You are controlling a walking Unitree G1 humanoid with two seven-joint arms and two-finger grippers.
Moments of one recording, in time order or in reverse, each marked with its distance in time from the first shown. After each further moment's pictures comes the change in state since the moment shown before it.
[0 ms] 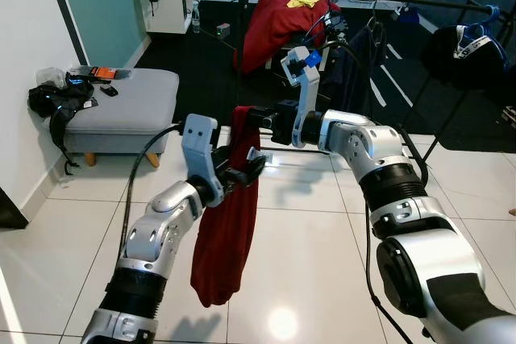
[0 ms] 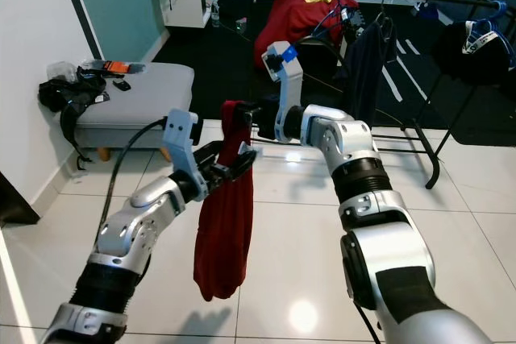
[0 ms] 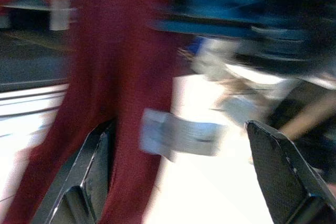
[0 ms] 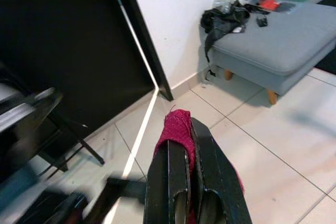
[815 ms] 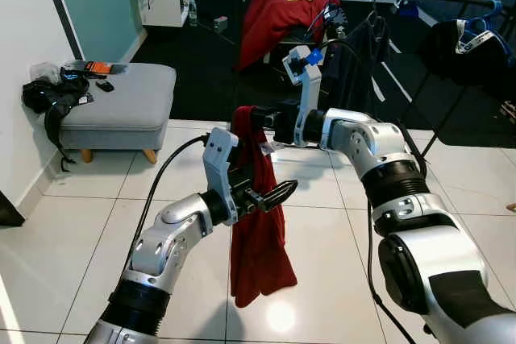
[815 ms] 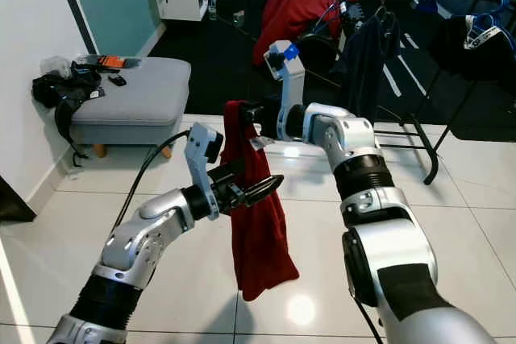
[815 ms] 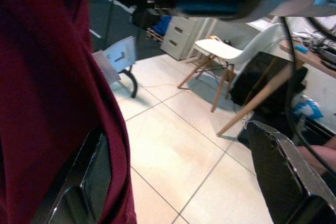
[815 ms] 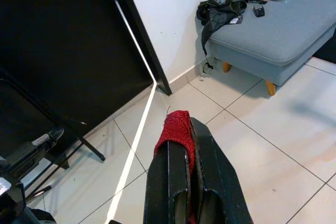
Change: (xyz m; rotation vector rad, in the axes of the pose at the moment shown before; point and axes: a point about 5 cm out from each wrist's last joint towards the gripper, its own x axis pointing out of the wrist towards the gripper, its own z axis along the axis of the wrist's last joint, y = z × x) left arm 0.007 -0.013 -0.016 0.004 0.053 -0.097; right arm 0.001 0.000 0.001 0.021 0.016 -0.005
